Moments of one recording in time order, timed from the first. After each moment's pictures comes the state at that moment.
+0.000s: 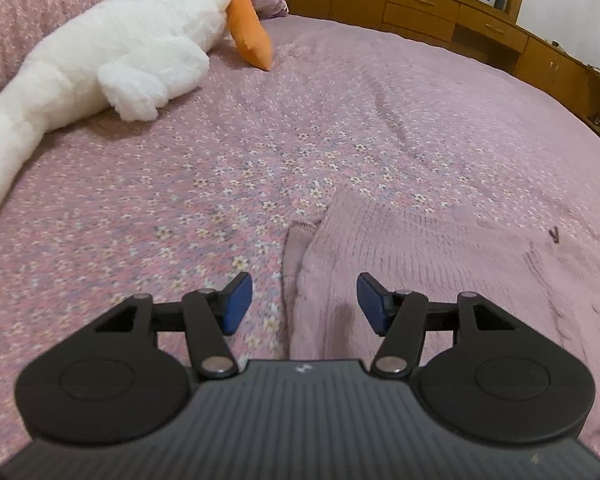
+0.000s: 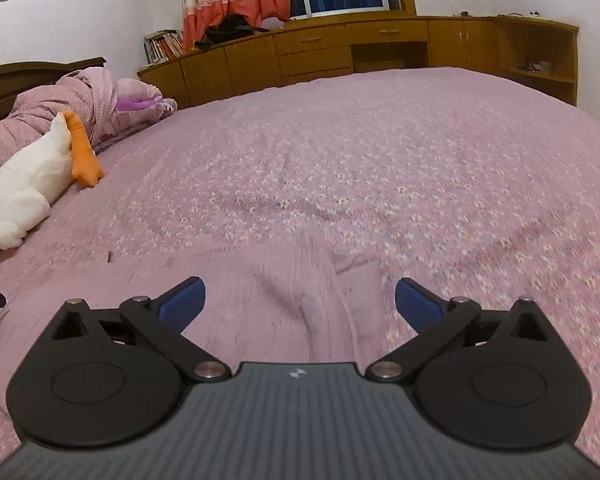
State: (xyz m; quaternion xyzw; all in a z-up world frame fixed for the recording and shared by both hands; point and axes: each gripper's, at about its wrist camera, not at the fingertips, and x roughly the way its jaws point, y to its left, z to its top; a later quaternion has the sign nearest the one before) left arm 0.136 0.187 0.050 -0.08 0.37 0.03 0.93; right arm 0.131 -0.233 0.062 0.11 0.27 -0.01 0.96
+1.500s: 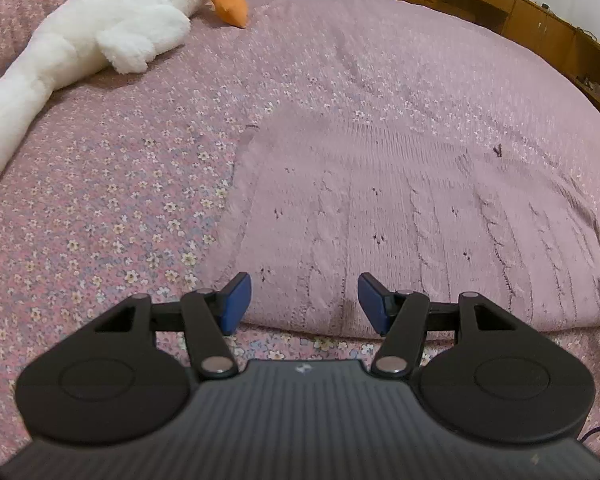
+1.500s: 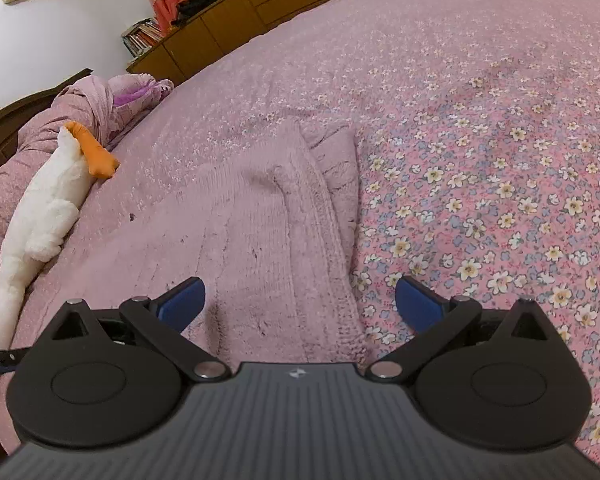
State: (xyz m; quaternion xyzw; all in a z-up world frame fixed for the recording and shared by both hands) left arm 0.058 0.129 0.057 -0.06 0.42 0.02 0.90; right arm 0.097 -0.268 0.013 0.27 0.34 0.03 0.90
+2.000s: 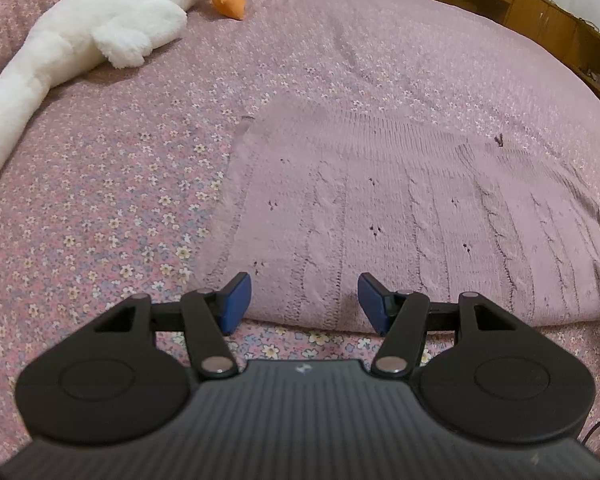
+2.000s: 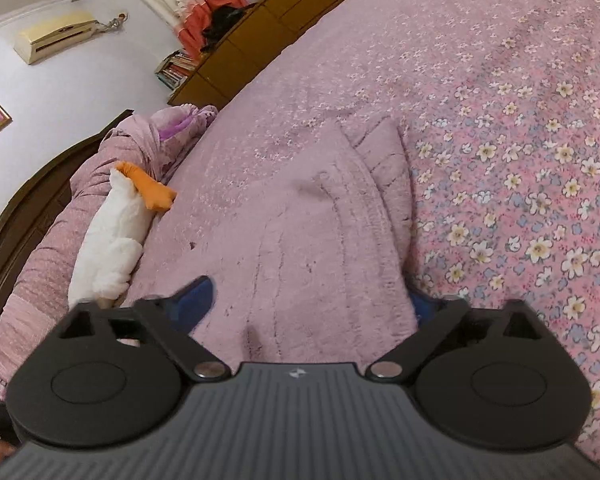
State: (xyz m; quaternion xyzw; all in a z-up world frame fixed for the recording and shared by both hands) left arm 0.061 0.127 0.052 -0.06 0.44 0.02 0.90; right arm 0.108 -0.273 -0.003 0.36 0.31 0.09 0.88
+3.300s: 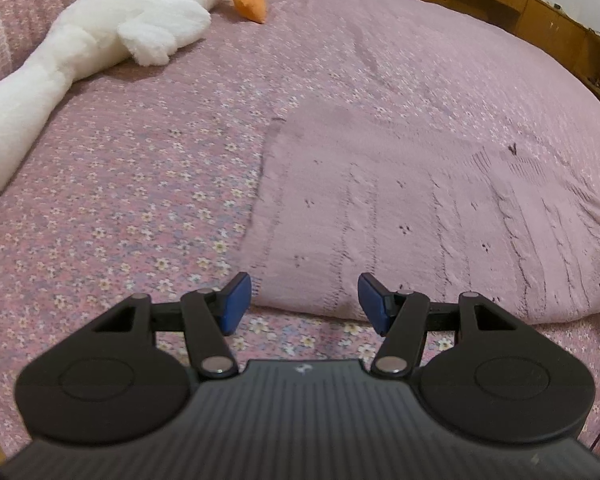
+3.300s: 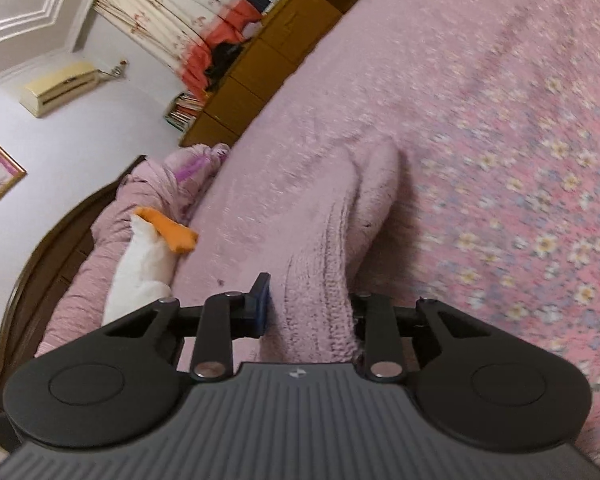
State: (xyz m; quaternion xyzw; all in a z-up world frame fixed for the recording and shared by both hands) left arm 0.048 0.150 0.063 -0.07 0.43 0.03 0.90; right arm 0.105 -0.277 0.010 0.42 0.25 0.10 0.87
